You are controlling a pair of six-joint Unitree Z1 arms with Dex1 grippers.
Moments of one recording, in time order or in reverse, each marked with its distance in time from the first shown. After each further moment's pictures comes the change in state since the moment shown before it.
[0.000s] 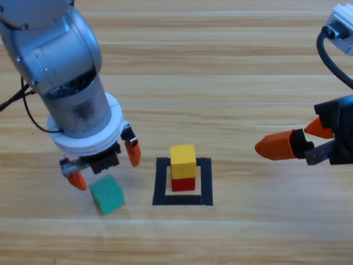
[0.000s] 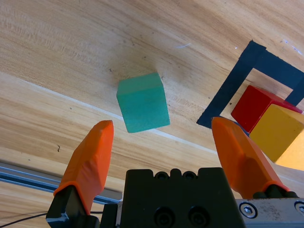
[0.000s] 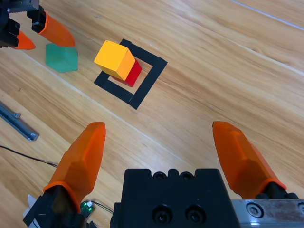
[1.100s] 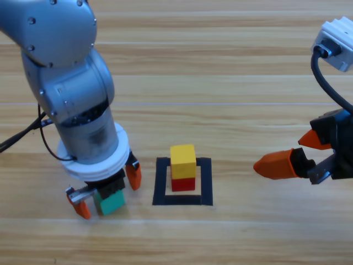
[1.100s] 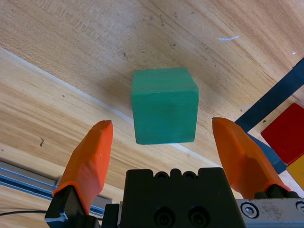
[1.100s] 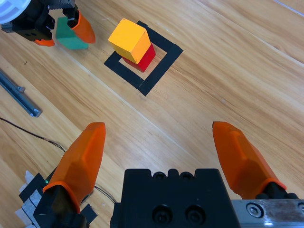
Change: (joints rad) arm 0 -0.003 0.078 0.073 -0.075 -0.052 -0.158; arm 1 -0.001 0.000 0.018 0.000 0.075 -0.087
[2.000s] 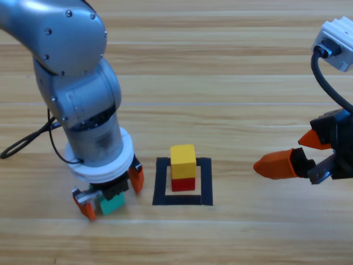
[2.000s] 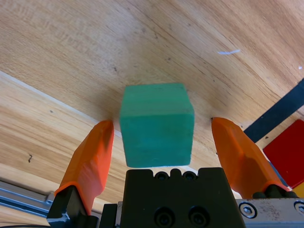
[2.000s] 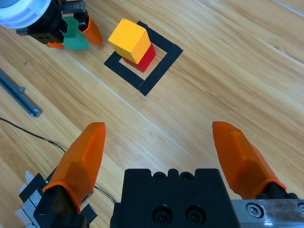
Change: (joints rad) arm 0 0.014 0.044 0.003 -0.037 0.000 0.013; arm 1 0.000 0.000 0.000 0.000 0.000 0.000
